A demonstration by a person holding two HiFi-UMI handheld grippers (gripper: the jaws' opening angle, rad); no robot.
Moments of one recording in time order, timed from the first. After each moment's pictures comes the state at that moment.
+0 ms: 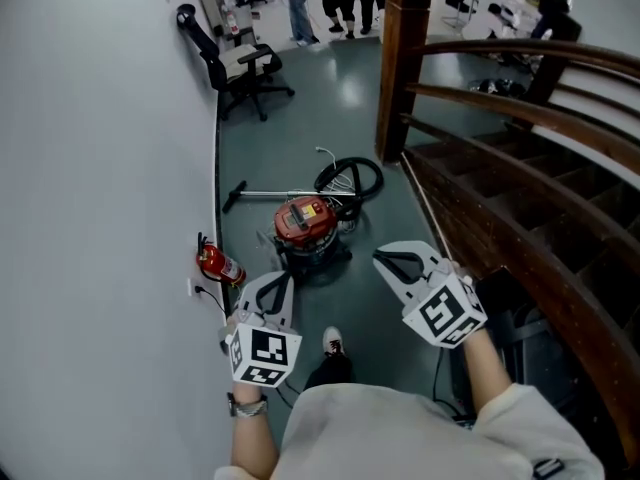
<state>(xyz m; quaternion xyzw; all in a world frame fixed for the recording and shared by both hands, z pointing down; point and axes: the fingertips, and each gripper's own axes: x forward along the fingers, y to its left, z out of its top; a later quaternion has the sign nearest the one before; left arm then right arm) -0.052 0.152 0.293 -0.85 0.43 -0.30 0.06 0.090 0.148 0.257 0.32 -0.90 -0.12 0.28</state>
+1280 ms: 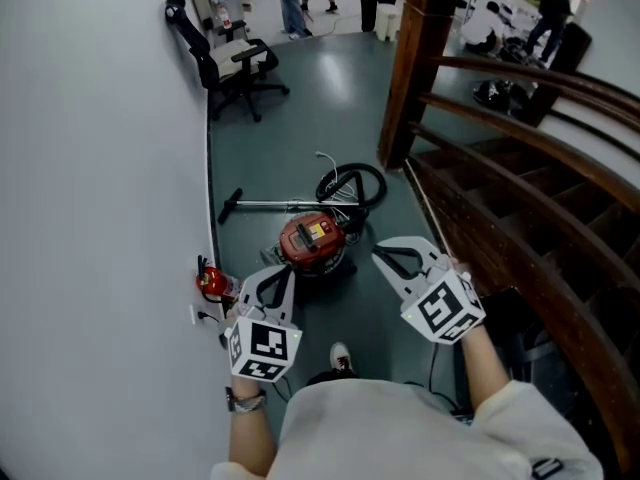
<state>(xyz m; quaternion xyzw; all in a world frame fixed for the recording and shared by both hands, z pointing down) -0.106 0.001 0.297 -0.87 0.40 -0.30 0.05 0.029 -0.001 0.262 0.33 -0.89 -0.11 0.30</state>
